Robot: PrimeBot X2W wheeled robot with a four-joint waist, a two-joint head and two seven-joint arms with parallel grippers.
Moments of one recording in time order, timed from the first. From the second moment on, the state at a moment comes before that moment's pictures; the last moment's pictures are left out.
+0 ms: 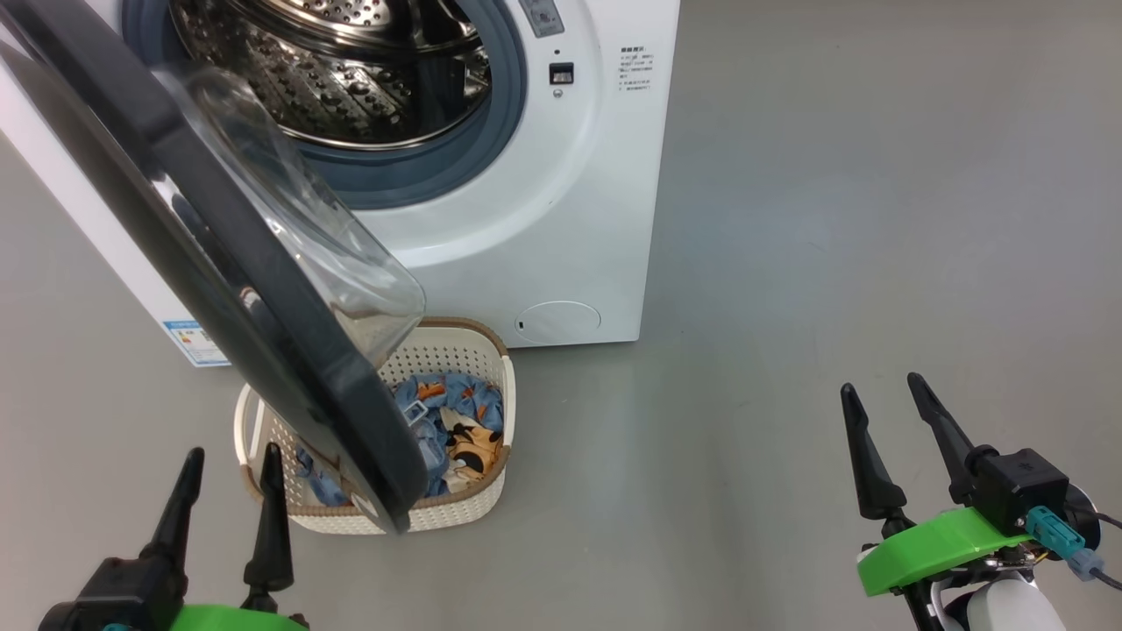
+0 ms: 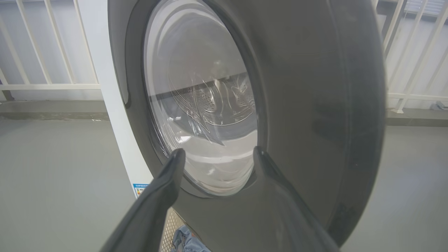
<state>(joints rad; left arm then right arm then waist) 0.00 0.03 0.05 0.04 -0.15 -0.13 -0.26 -0.14 -0.05 -0.07 0.20 0.10 0.13 -0.25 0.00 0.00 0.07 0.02</state>
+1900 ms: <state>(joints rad) -0.10 0.05 -0.37 -0.27 -0.16 -0.13 -0.26 -0.14 -0.05 -0.07 0.22 0.12 0.13 -0.25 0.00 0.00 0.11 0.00</state>
